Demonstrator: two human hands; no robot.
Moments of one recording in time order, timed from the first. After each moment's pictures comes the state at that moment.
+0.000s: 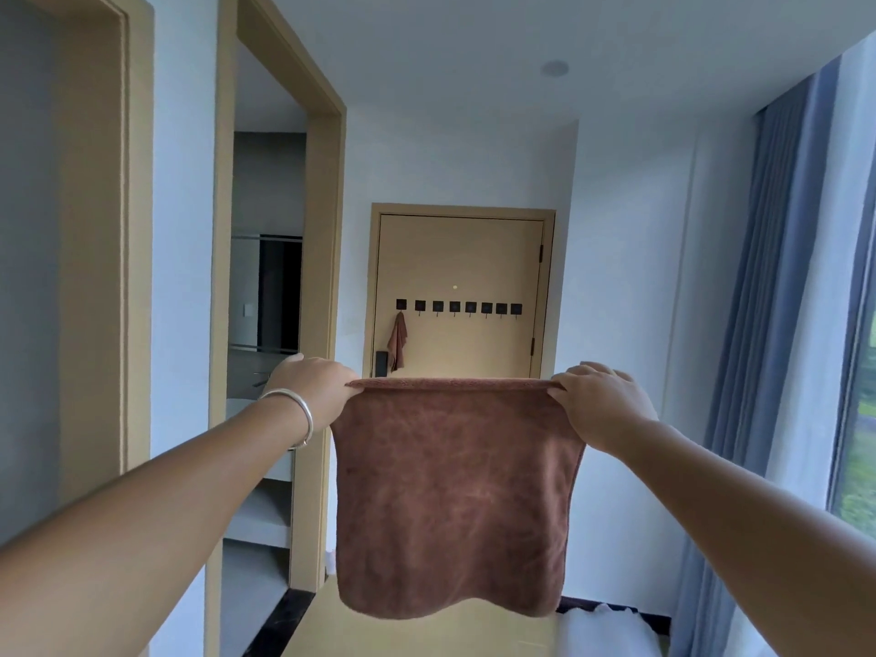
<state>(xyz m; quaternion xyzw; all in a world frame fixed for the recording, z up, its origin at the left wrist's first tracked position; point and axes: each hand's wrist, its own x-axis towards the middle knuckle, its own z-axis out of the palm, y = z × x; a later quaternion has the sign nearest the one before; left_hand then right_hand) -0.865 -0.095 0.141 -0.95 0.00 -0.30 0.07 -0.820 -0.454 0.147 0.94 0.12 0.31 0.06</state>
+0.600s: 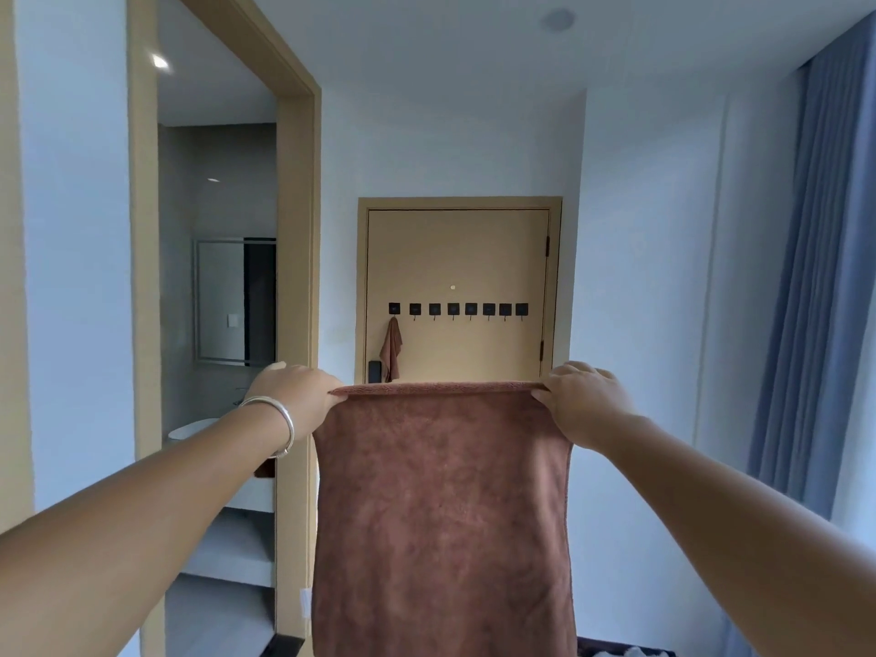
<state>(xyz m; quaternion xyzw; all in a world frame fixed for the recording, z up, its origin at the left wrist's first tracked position) -0.656 -0.091 0.144 -0.96 -0.01 -0.28 0.09 -0.606 -0.446 0.149 0.95 0.15 0.28 0.05</state>
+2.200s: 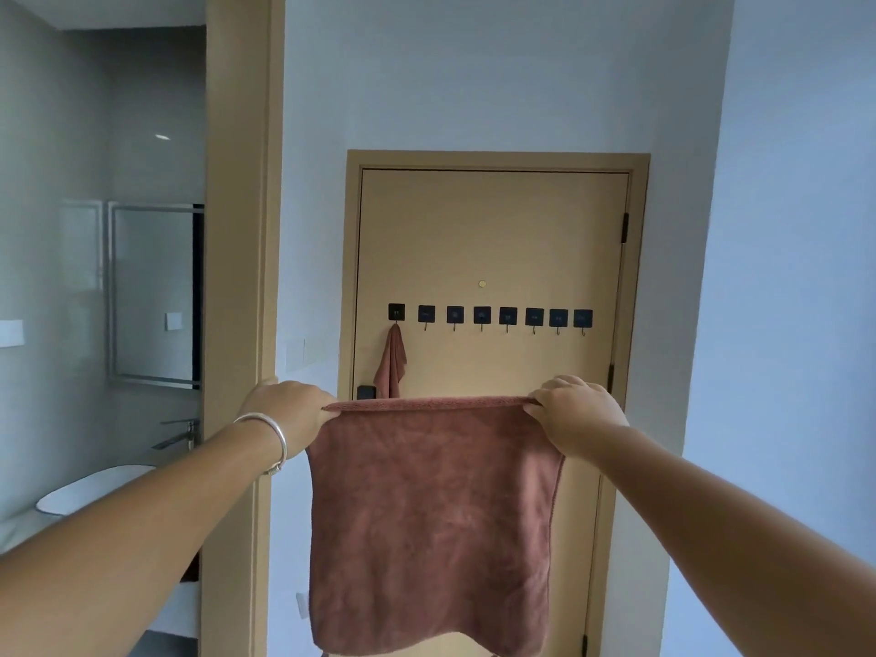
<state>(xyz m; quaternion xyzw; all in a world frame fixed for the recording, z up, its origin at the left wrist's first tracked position) -0.067 0.115 0.122 -0.96 -0.02 -0.26 0.08 -0.011 -0.240 0.138 0.95 0.15 0.25 0.07</state>
